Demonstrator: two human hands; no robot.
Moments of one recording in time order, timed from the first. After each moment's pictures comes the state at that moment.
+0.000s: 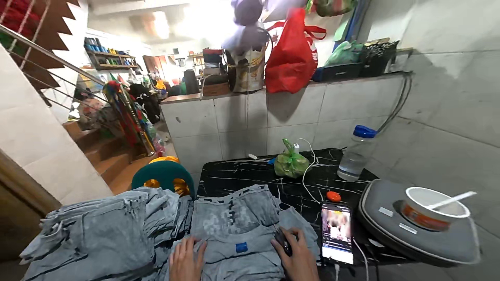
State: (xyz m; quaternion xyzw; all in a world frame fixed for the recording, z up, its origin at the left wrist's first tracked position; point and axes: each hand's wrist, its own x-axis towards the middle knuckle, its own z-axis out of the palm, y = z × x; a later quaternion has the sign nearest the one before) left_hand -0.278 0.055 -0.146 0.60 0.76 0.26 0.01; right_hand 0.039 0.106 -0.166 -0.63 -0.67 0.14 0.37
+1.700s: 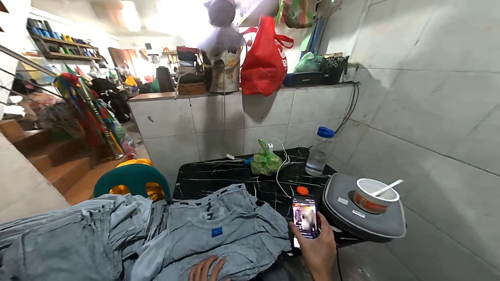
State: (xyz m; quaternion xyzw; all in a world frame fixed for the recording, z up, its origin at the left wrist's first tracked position) left_hand -0.193 0.032 -0.211 0.75 0.59 0.30 -0.03; right_hand 0.126 0.114 -0.143 -0.73 -0.45 0.01 0.52
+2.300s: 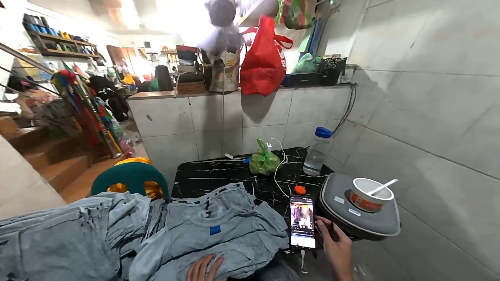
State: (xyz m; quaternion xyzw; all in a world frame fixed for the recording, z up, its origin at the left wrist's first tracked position) left_hand -0.193 0.030 -0.213 0.76 0.58 0.30 -0.01; right_hand 0.187 0.111 -0.153 -0.58 -0.46 0.15 0.66
